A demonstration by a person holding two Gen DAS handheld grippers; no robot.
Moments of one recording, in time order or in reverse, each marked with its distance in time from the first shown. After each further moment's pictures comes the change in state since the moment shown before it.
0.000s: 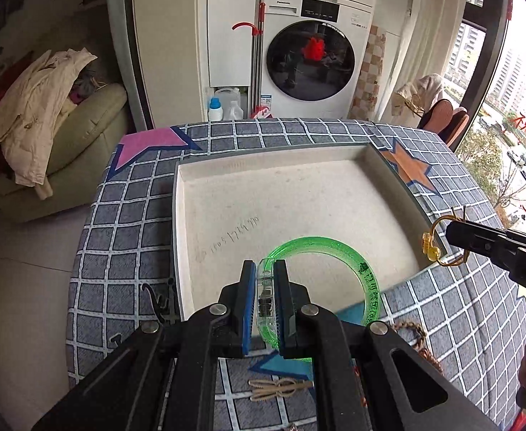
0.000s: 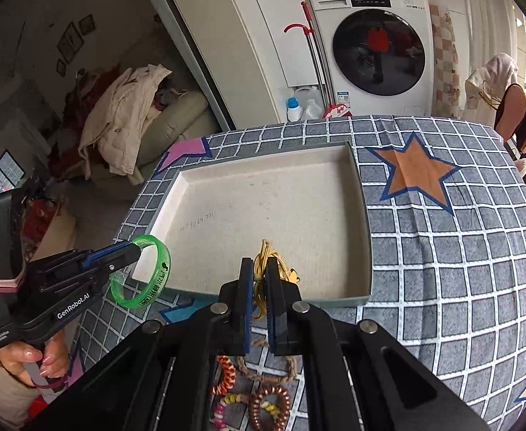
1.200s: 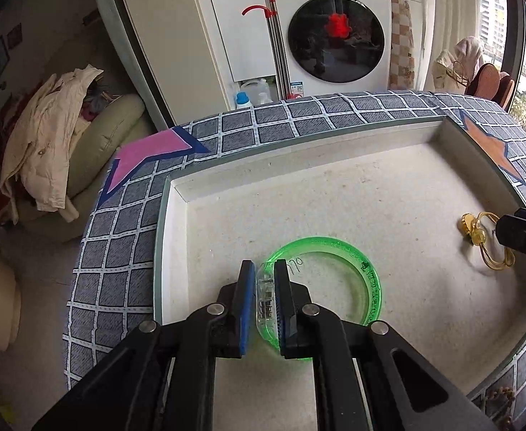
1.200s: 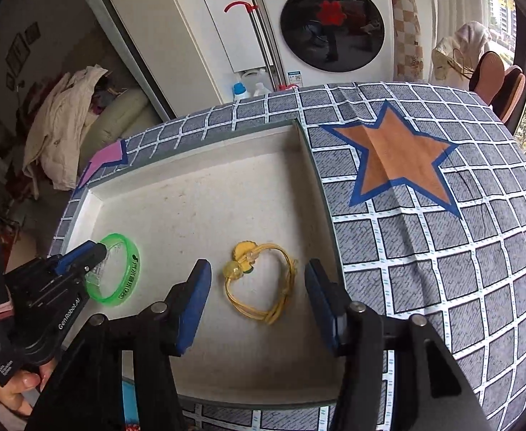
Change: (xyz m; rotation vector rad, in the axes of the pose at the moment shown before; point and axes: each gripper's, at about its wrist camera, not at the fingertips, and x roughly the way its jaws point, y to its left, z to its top) left arm 0.100 -0.013 0.018 0.092 0.023 0.209; right arm 0.076 -0.054 0.017 0.116 0.026 -0.153
